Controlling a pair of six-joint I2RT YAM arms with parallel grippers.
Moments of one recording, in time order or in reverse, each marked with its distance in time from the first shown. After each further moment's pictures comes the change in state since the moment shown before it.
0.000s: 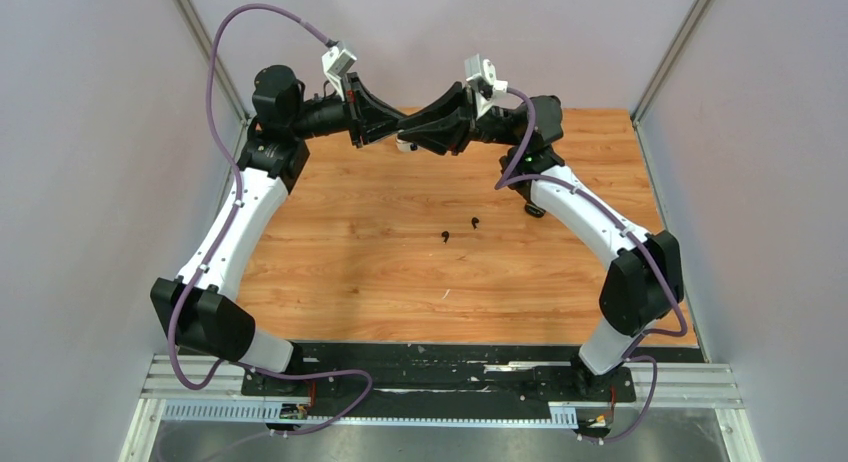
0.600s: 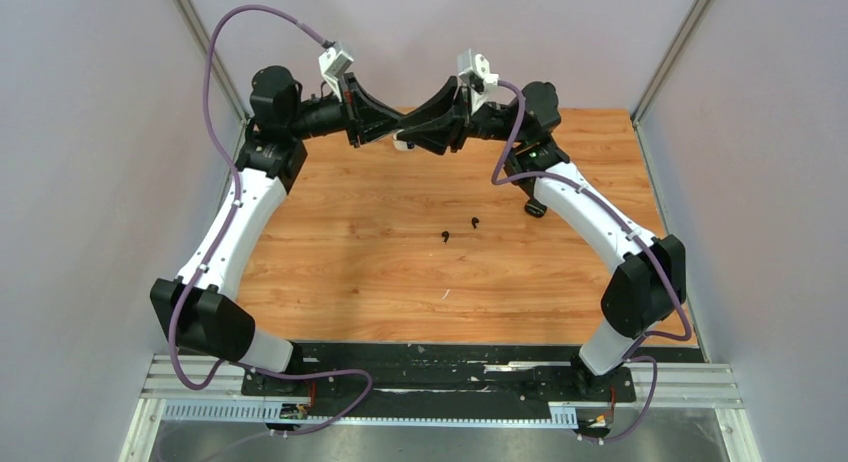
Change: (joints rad) left arm 0.008 -0.002 -0.004 0.001 0.003 0.027; right arm 0.001 -0.017 0.058 -0.248 0.018 -0.132
